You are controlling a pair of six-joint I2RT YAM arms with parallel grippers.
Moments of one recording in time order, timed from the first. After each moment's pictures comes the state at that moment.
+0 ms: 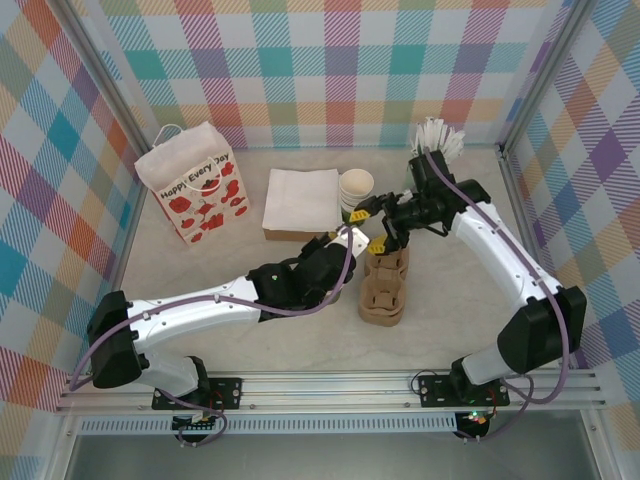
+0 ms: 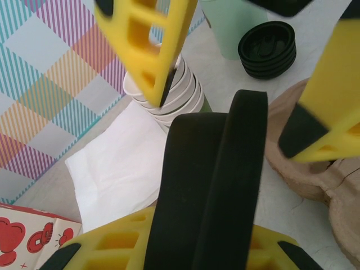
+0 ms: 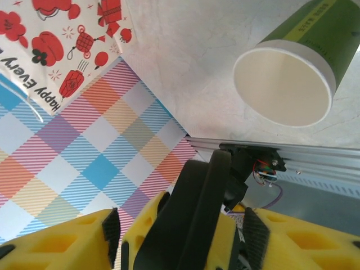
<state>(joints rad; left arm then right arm) -1.17 1.42 1.17 -0.36 -0.75 0.09 0.39 1.51 1.41 -0.95 -0.87 1.28</state>
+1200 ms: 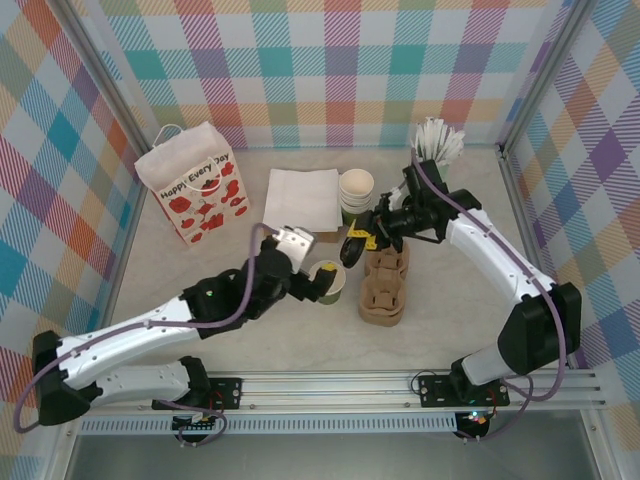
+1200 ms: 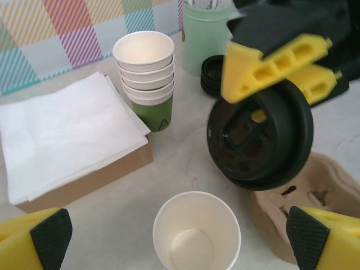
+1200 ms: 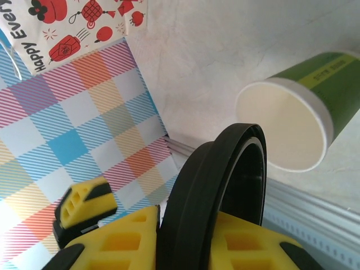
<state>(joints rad) -1.04 1.01 0.91 -0.36 -0.41 -0.27 0.40 1.45 1.28 -0.79 -0.87 1.00</state>
